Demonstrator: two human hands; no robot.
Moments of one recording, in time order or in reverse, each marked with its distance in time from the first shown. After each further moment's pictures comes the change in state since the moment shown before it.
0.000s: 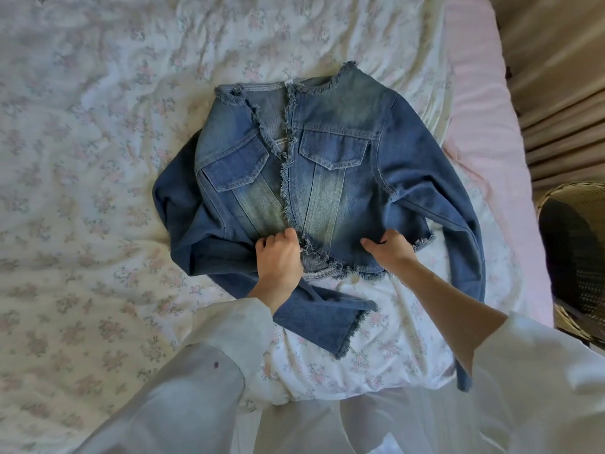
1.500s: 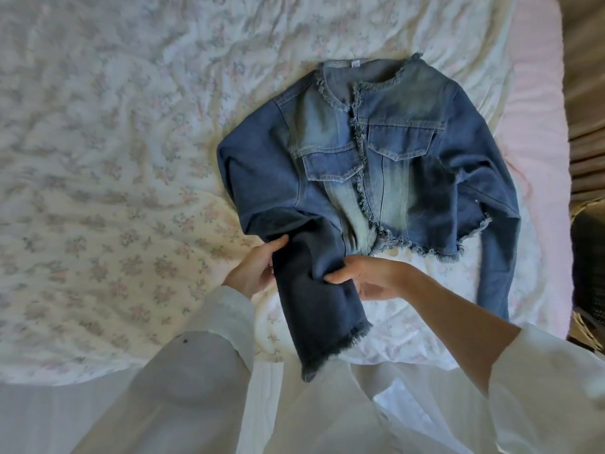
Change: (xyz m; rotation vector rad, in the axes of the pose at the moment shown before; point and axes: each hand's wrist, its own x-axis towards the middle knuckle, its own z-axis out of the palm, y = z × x) left_hand -0.073 -0.109 0.000 -1.758 -0.461 -0.799; right_hand -0.115 -0.055 0.049 0.452 -1.179 0.054
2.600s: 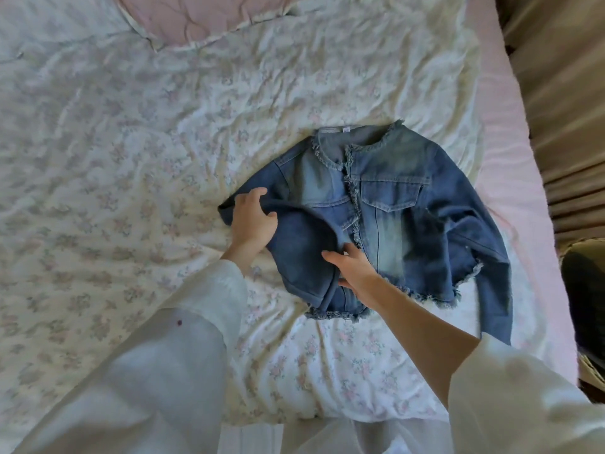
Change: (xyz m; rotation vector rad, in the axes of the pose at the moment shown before) left_hand -0.008 0.139 0.039 0.956 0.506 0.711; right_hand 0.028 -0.062 0.004 0.008 0.749 -0.359
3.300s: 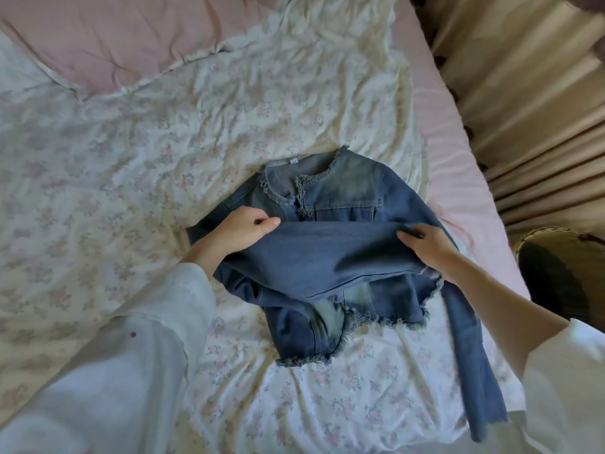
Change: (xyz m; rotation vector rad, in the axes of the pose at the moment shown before) left_hand 0.050 0.079 0.006 0.184 -0.499 0.295; right_hand 0.011 -0.047 -0.187 -0.532 0.441 -0.099
